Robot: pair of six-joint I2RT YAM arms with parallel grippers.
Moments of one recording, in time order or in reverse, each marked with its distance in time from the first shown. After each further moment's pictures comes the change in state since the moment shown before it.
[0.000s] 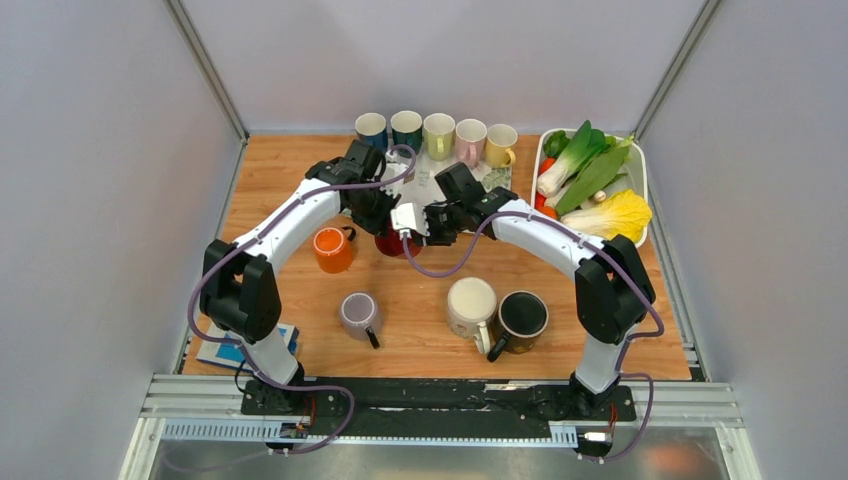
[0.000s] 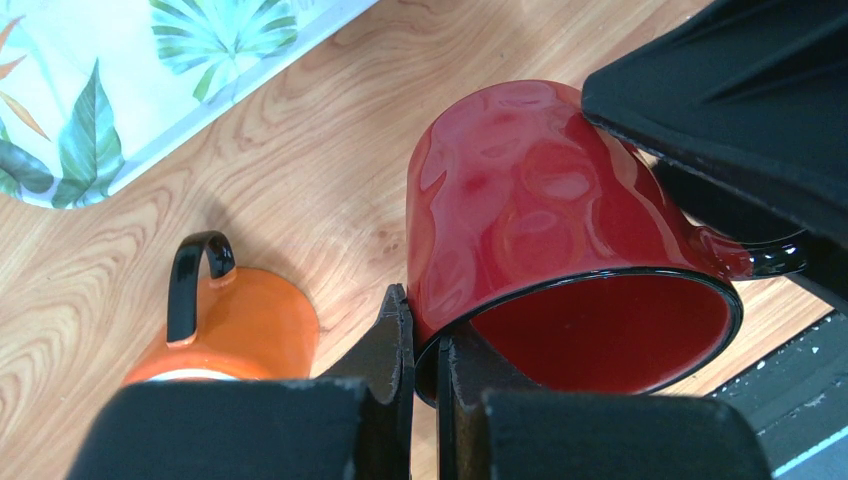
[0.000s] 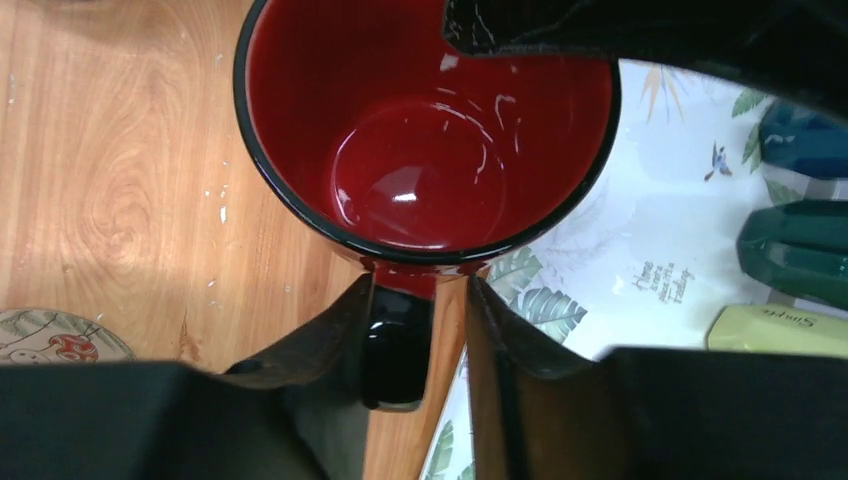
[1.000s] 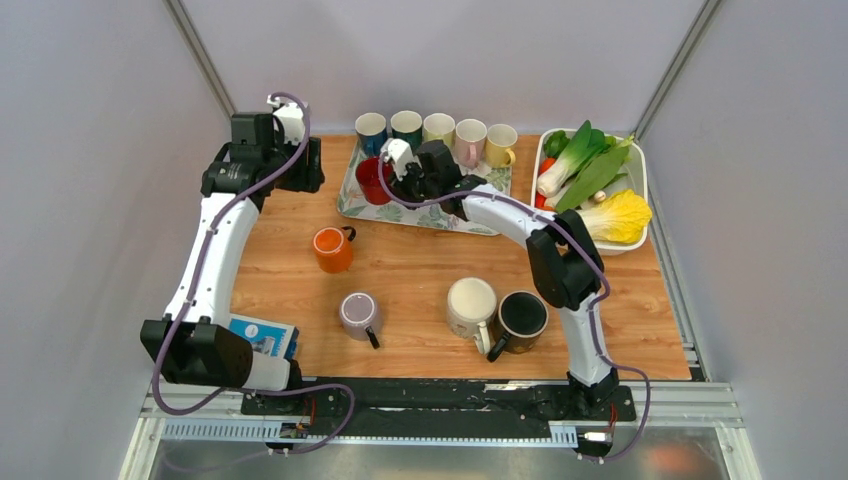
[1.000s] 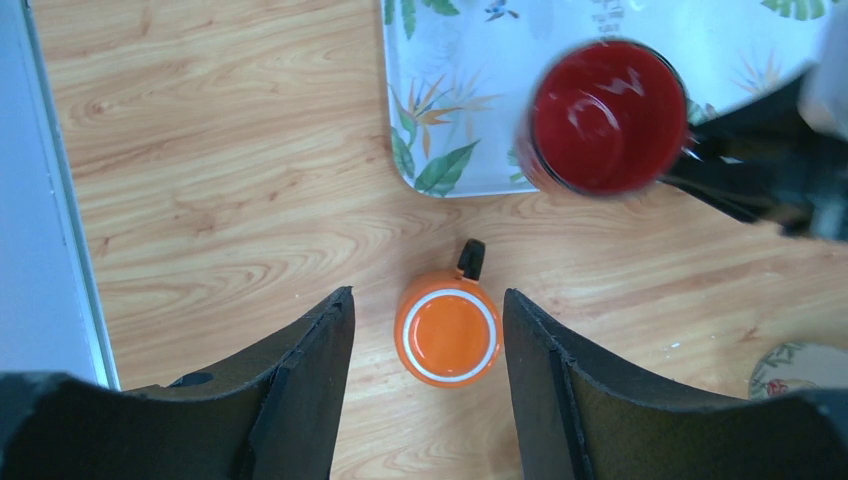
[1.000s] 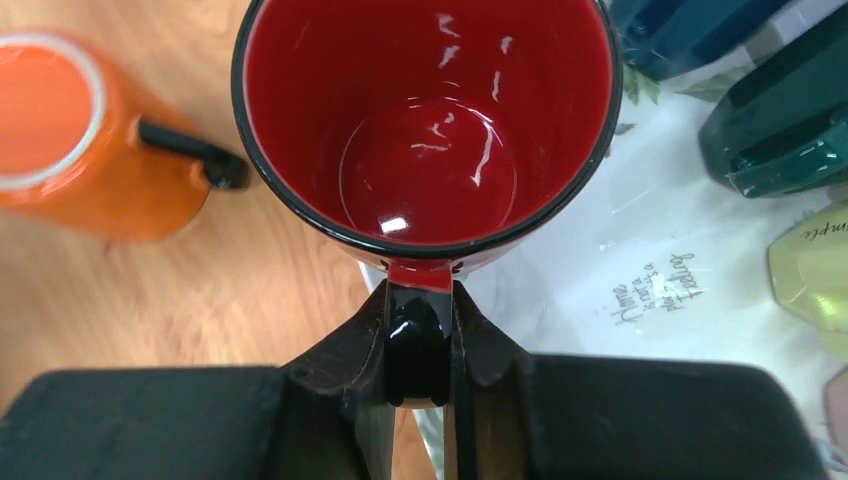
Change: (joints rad) left arm 0.384 -0.284 0.069 0.081 -0.061 -0.116; right arm -0.033 0.304 0.256 0.384 0.143 0.745
